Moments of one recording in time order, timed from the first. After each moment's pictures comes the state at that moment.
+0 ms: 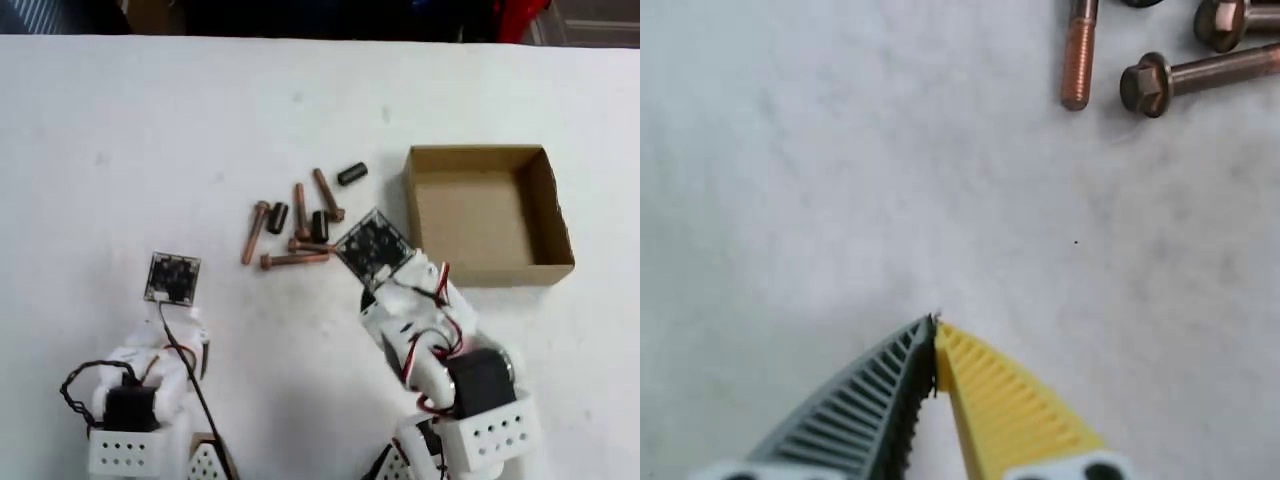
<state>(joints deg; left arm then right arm) -4.7 -104.7 97.0 72.8 -3.2 -21.8 -72.1 54.4 73.5 28.5</state>
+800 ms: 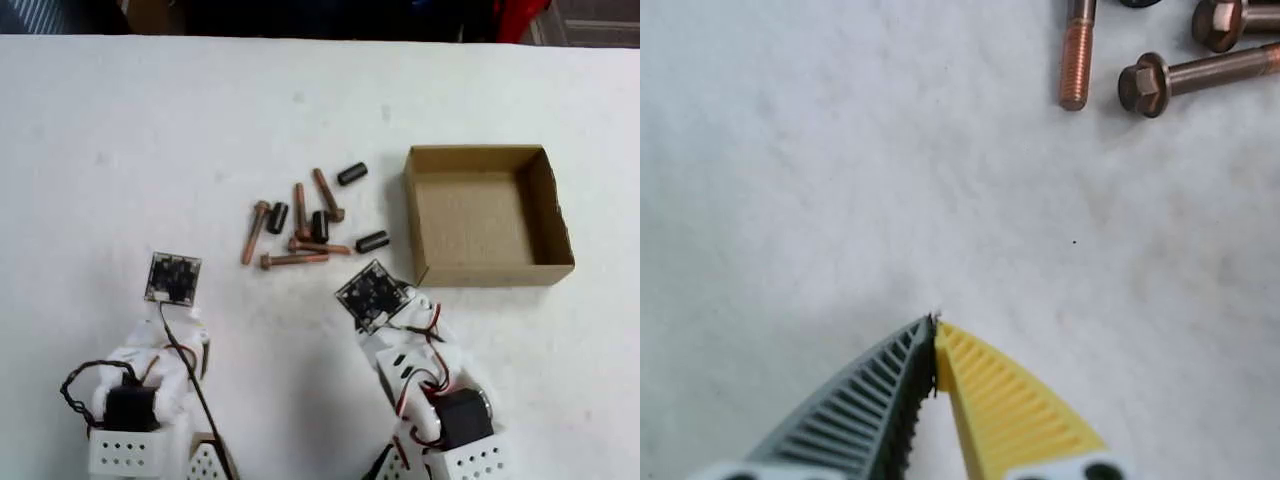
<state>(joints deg) -4.5 -104.7 97.0 72.7 -3.2 -22.1 -98.8 84.0 60.4 28.5</state>
